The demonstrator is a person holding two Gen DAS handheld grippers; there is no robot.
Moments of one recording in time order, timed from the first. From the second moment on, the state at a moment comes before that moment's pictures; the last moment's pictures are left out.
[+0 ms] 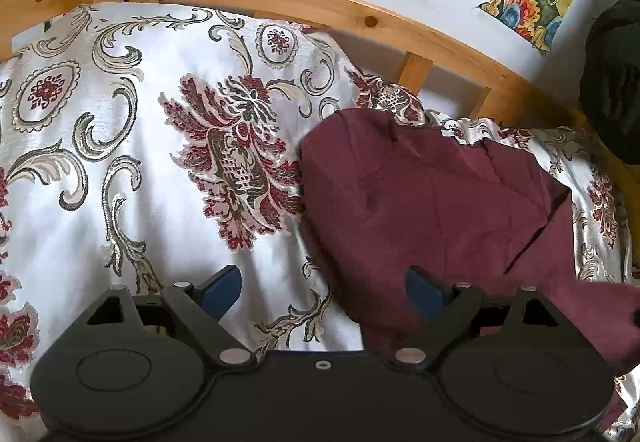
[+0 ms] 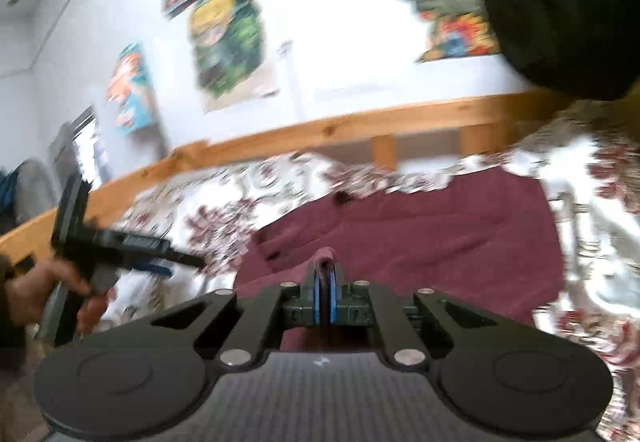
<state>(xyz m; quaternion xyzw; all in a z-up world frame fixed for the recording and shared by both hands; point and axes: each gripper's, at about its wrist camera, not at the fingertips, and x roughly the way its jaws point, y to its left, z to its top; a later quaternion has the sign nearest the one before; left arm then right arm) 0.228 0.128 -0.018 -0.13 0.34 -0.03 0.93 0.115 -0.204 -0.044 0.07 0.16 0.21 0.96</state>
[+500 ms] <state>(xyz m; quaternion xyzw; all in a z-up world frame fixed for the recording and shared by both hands) 0.240 0.119 -0.034 -0.17 0.37 -0.06 0.91 0.150 -0.267 -0.089 0.12 0.29 0.05 0.95</state>
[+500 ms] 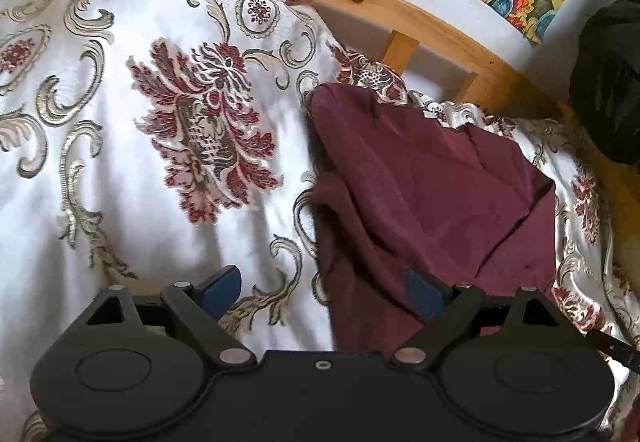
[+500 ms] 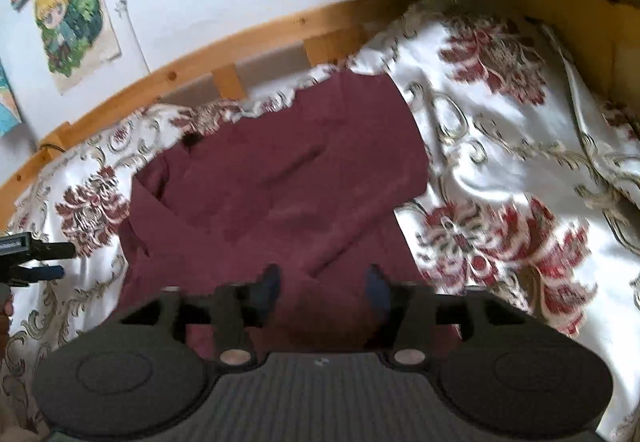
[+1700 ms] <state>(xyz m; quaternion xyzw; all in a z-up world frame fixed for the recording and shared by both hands) 0.308 0.161 -0.092 -0.40 0.29 -0.12 0.86 0.421 0.019 -0.053 -0.10 0.34 0.30 0.89</state>
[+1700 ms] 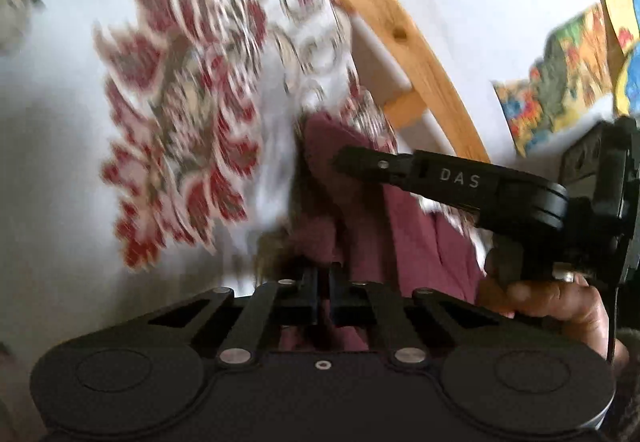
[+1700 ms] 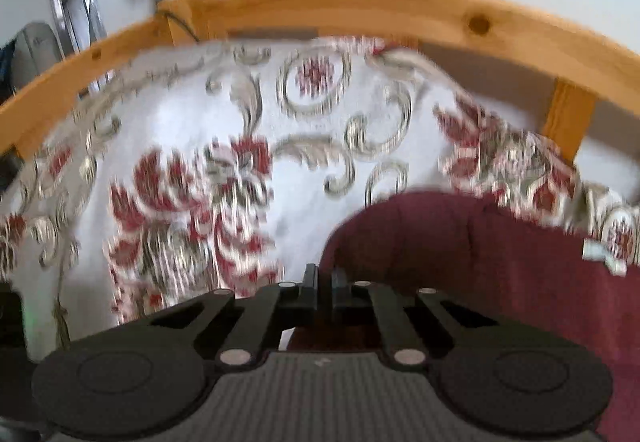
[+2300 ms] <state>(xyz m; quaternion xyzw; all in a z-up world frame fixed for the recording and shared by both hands) 0.295 0.172 -0.089 -0.40 0.32 0.03 0.86 0.457 0.032 -0.046 -0.08 0.29 0.26 0.92</state>
